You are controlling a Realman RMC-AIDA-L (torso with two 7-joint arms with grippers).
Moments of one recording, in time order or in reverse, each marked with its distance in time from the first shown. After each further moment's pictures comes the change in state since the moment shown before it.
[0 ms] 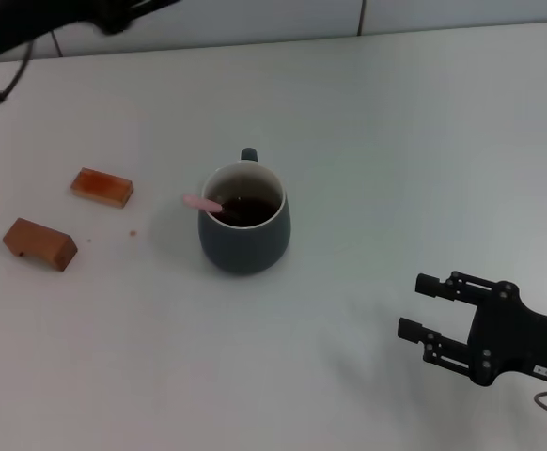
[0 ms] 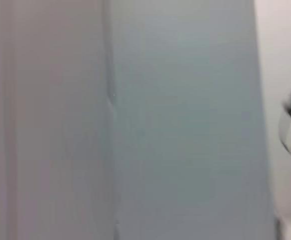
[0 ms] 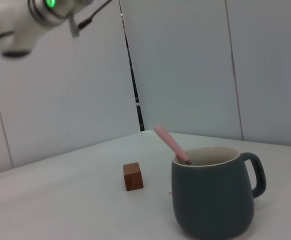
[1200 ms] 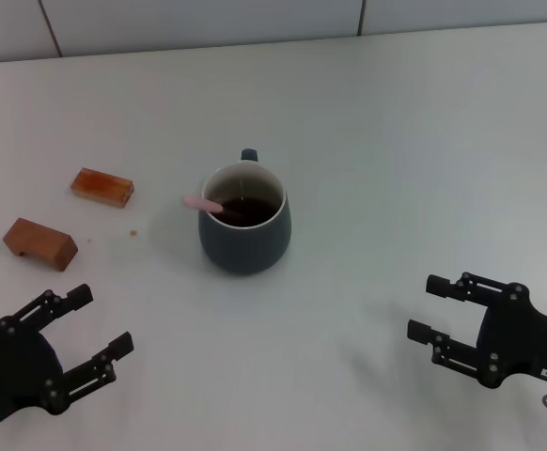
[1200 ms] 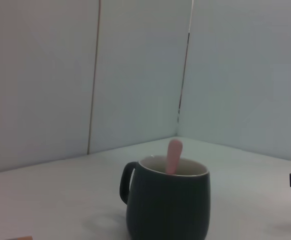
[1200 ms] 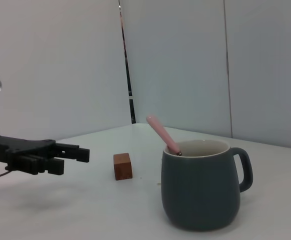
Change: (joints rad) left arm 0.272 0.056 -0.163 -0.762 0.286 0.087 0.772; right arm -0.015 0.000 0.015 -0.015 -0.004 0.008 -0.064
